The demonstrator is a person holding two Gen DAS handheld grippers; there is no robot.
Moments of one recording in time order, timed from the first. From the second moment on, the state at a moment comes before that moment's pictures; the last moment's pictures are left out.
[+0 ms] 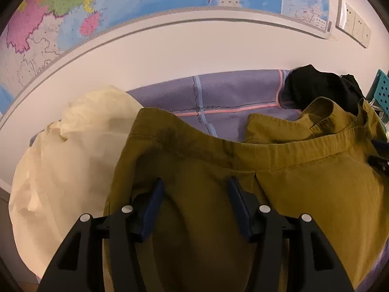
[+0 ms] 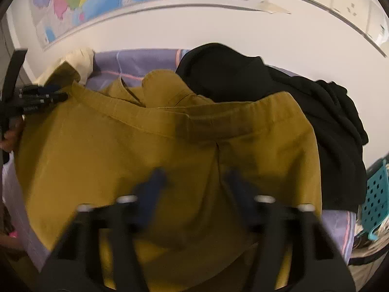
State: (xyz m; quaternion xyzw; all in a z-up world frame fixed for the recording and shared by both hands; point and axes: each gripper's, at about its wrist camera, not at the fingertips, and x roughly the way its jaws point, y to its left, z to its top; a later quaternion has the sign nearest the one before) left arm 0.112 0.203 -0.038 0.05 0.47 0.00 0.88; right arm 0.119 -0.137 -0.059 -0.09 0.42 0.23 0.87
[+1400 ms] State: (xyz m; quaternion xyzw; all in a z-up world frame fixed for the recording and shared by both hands) left arm -0.054 0.247 -0.072 -0.11 0.43 -0.06 0.89; right arm 0.001 -0.273 -0.101 0.18 0.39 0.27 0.86
